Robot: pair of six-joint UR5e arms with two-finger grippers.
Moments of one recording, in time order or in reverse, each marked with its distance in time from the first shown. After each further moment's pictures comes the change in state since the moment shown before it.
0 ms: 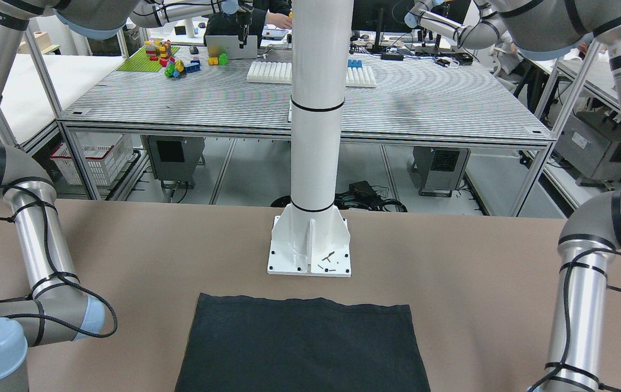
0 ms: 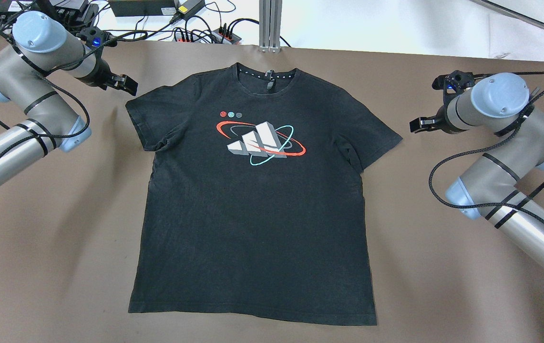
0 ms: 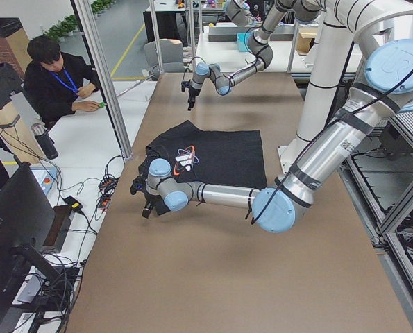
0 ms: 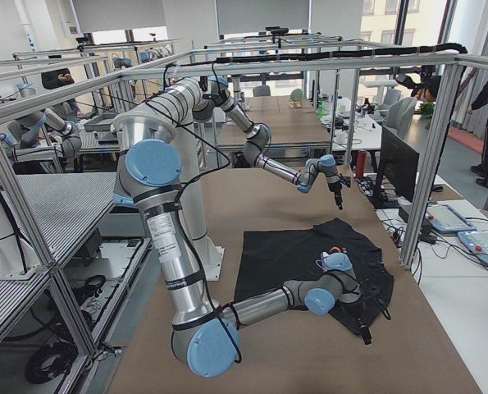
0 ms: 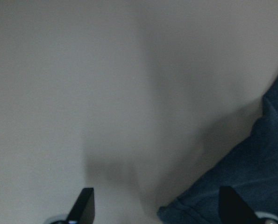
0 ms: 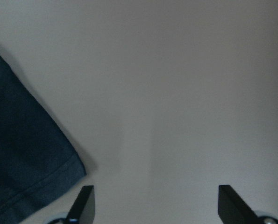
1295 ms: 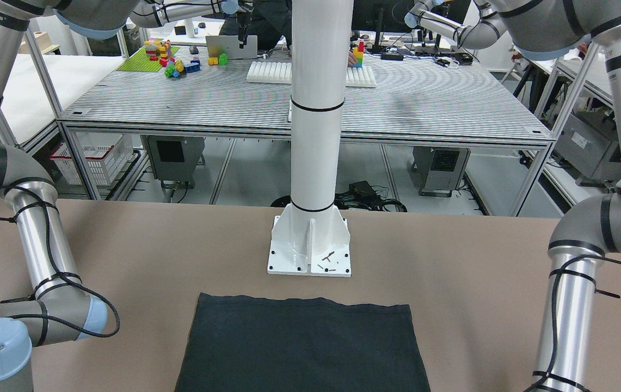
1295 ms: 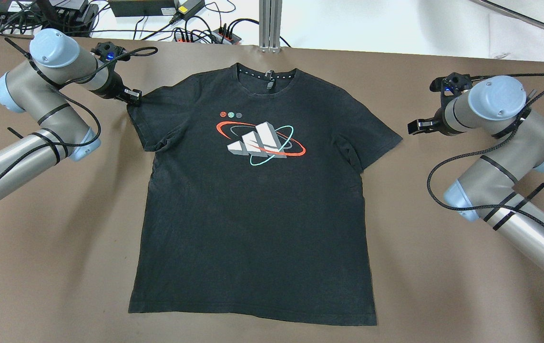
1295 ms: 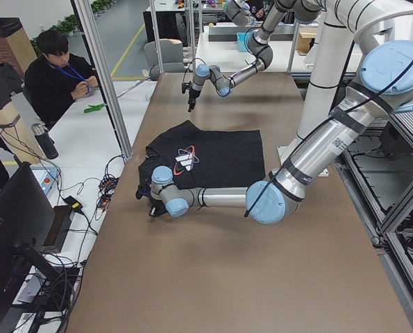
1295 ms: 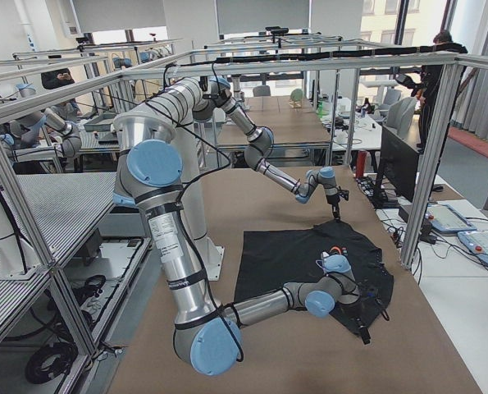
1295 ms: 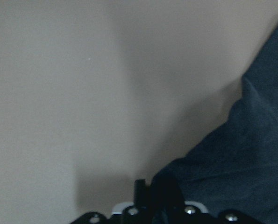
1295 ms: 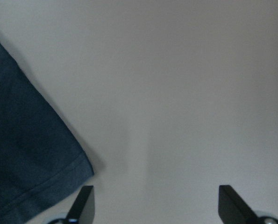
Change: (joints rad) left arm 0.037 -0.041 0.121 -0.133 -0.027 -0.011; right arm -0.008 0.000 -0.003 0.007 -0.004 0.000
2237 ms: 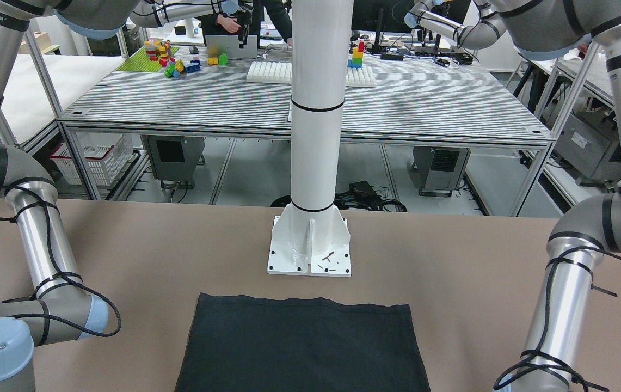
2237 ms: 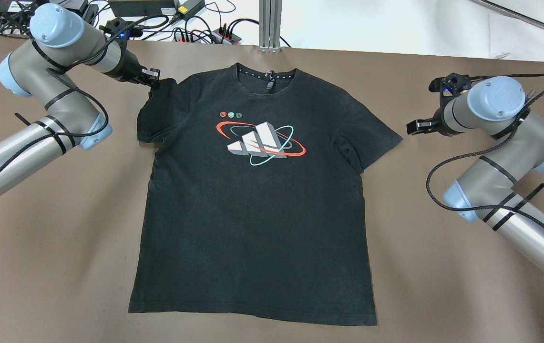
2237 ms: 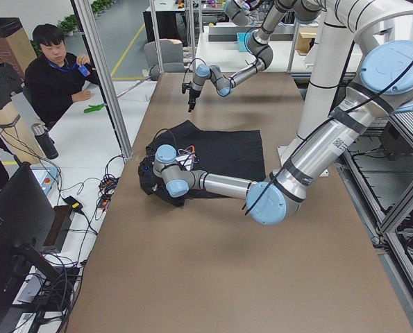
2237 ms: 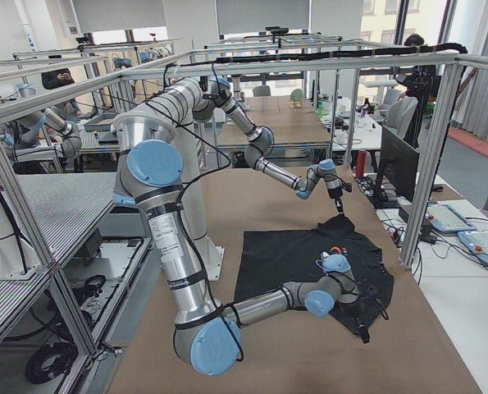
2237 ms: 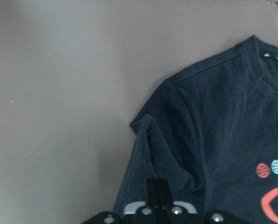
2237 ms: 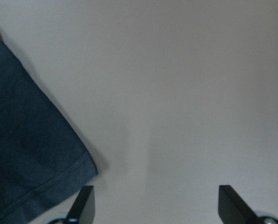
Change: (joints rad) left arm -0.006 0.001 -0.216 0.066 -0.035 -0.163; right arm -0.003 0.000 0.003 0.001 0.000 0.003
